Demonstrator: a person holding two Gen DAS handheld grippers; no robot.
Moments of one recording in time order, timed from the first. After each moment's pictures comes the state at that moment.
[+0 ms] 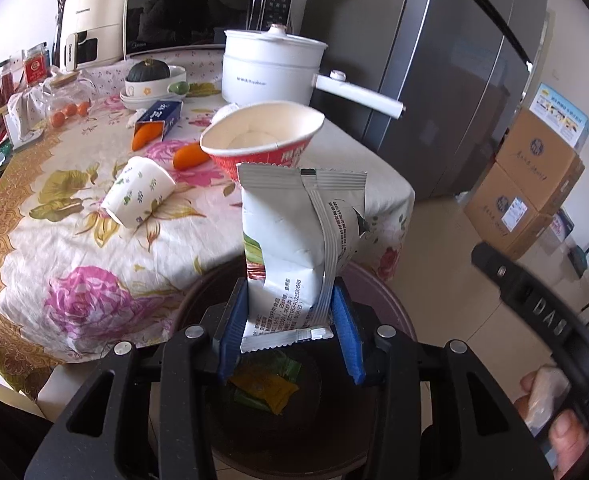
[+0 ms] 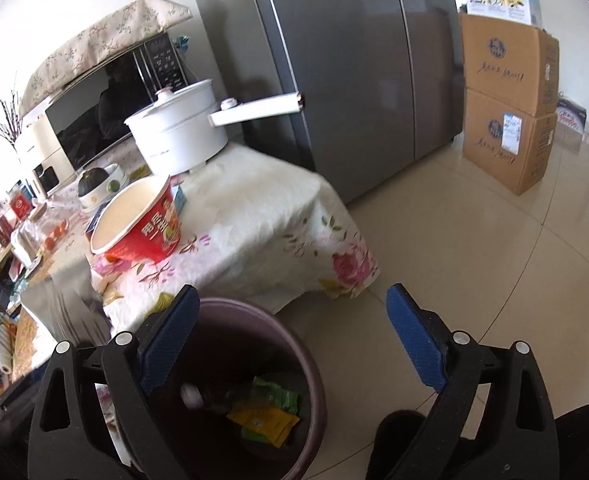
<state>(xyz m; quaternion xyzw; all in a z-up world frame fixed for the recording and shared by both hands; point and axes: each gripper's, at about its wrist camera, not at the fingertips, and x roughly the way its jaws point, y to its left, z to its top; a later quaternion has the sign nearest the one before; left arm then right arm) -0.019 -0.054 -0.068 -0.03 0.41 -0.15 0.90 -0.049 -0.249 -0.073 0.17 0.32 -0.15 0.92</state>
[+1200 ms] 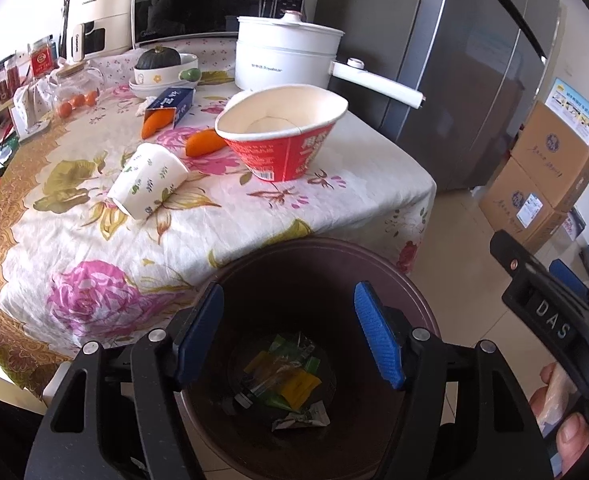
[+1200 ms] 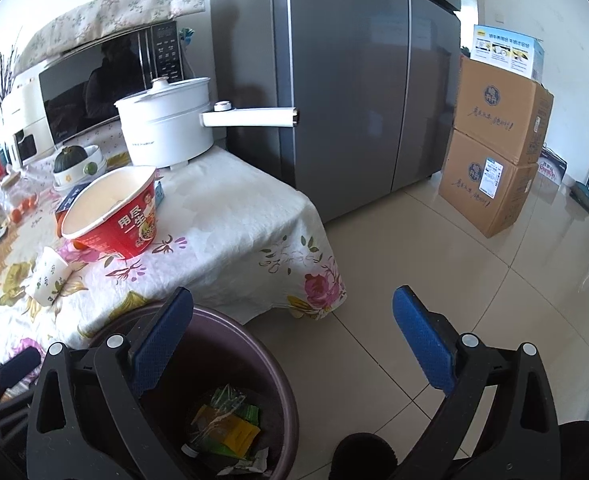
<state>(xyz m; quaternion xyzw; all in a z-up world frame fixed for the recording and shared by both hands) -0.003 -0.045 -0.081 -0.03 0.42 -0.12 0.90 -0.030 -0.224 -0.072 0.07 0.32 -0.19 0.92</state>
